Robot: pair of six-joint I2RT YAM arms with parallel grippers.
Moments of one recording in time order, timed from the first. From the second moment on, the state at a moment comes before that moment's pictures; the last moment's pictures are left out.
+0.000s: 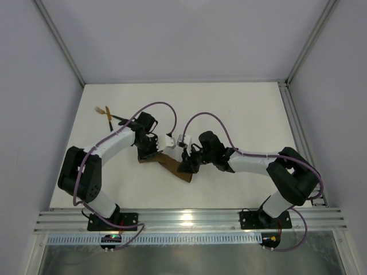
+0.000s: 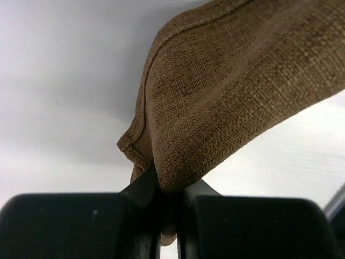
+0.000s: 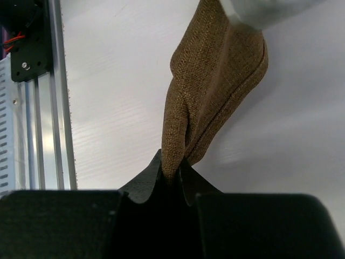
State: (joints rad) left arm -0.43 1.61 1.07 -0.80 0.28 0.90; right arm 0.78 1.58 0.73 0.25 -0.62 -0.06
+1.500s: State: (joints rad) left arm -0.29 1.88 1.23 -0.80 0.43 0.60; right arm 0.51 2.04 1.28 -0.35 -0.70 -0.02
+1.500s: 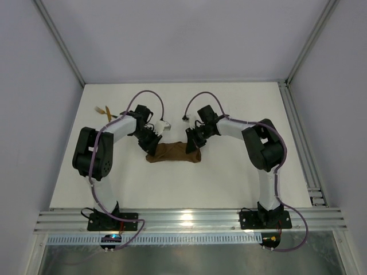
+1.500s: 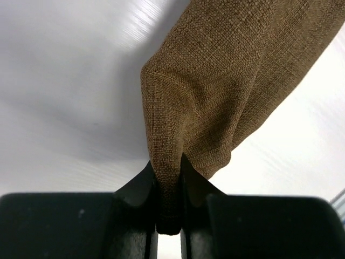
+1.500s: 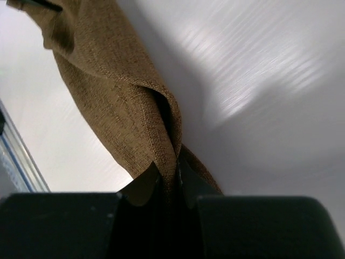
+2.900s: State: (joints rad) left arm -0.28 1.84 1.28 -0.55 0.34 0.09; right arm 0.25 2.01 1.45 -0.31 -0.34 0.10
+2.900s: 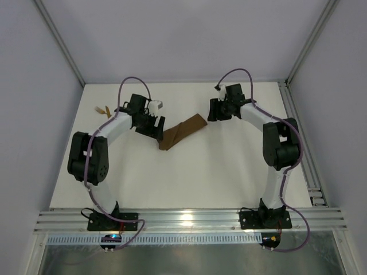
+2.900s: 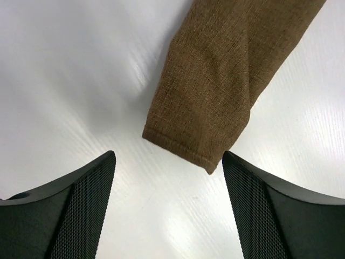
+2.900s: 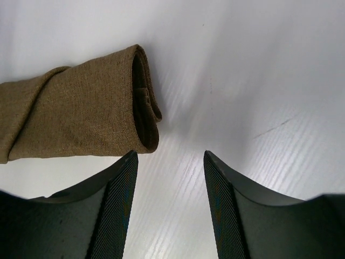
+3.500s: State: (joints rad) left arm -0.38 1.85 1.22 -0.45 0.11 0.17; right arm 0.35 1.98 1.38 -0.09 -0.36 0.21
